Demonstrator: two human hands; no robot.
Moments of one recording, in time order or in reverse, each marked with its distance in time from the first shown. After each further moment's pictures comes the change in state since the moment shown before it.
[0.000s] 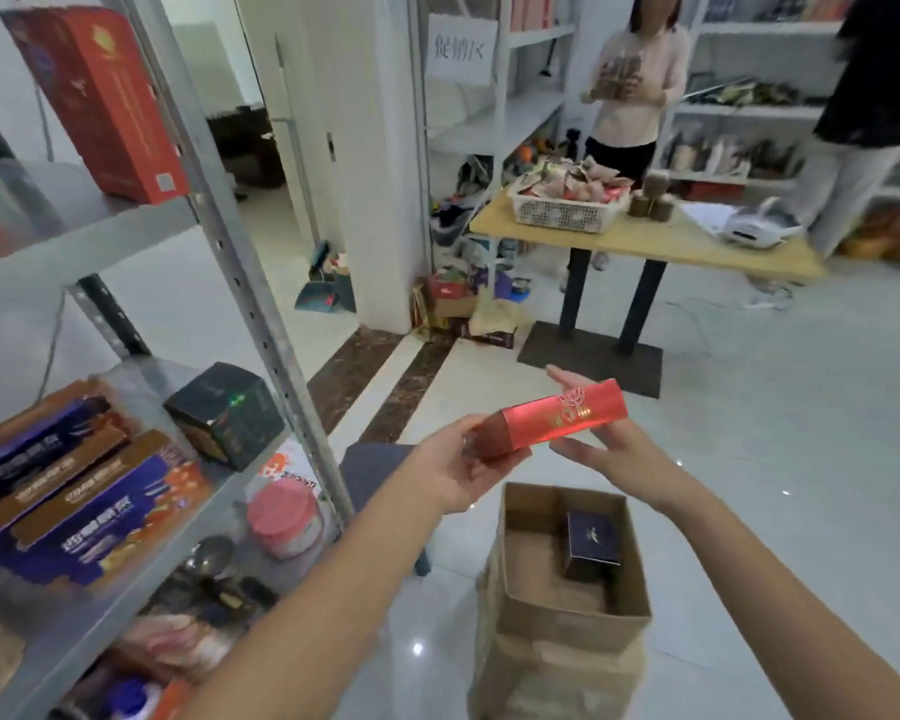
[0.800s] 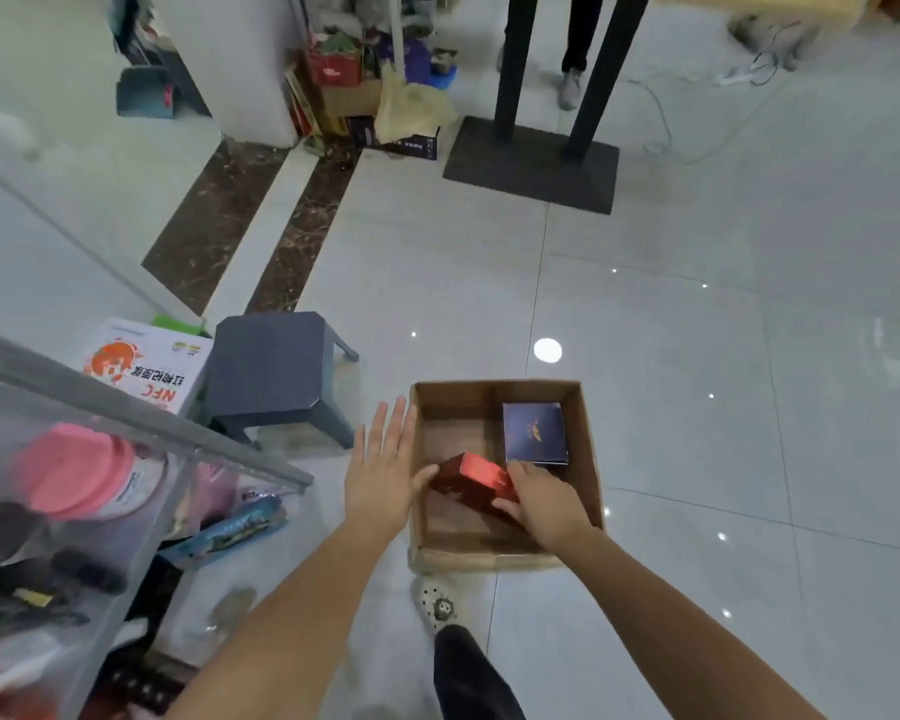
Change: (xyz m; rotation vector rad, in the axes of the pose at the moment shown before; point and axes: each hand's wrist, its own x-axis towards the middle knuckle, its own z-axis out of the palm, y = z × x) left_hand 0.335 -0.115 -0.157 2.346 0.348 0.524; right_hand -0.007 0.359 0.059 -0.851 -0.341 0.660
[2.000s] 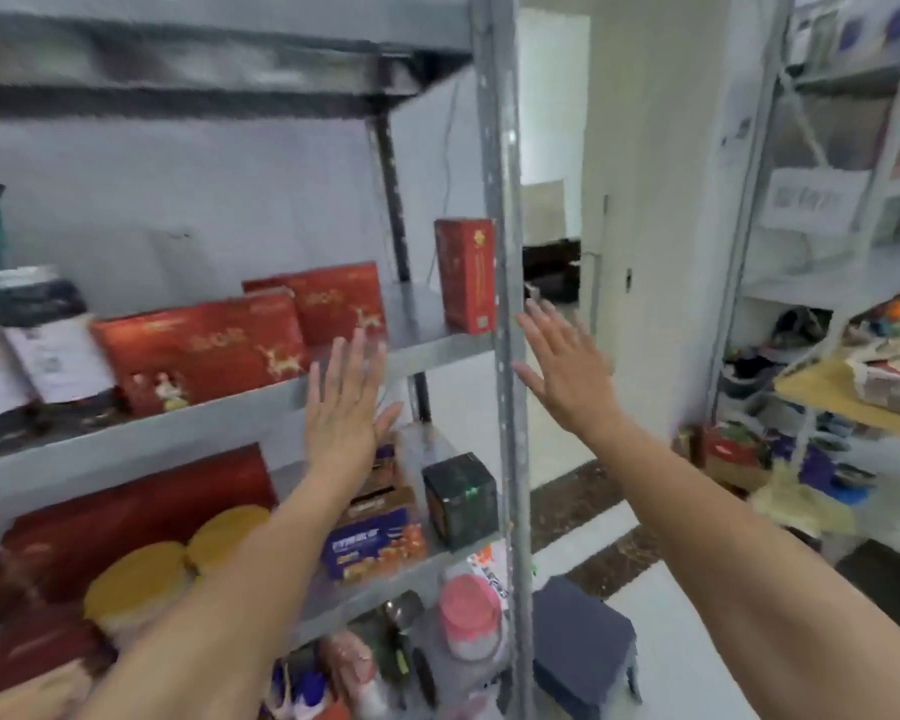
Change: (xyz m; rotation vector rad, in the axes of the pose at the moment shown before) left_hand -0.334 -0.250 -0.373 0.386 0.959 -0.825; right_hand -0.136 -0.422 -0.398 -0.129 1.094 -1.169
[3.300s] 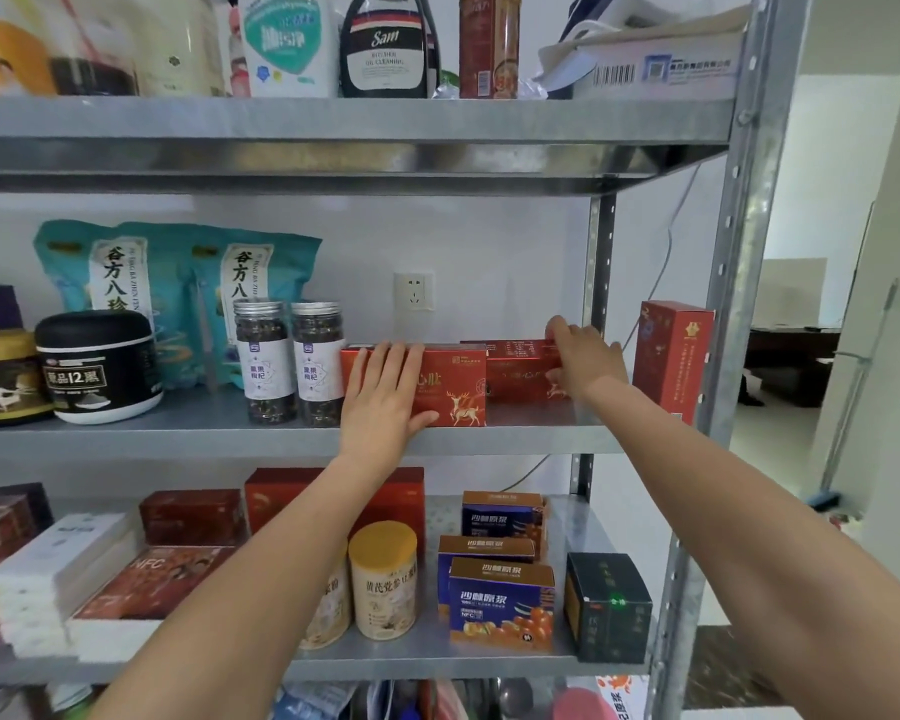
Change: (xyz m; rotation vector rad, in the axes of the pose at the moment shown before) left_hand 0.000 -0.113 -0.094 0.283 0.059 -0.321; right_hand 0.182 -0.143 0.004 0.250 -0.165 -0.157
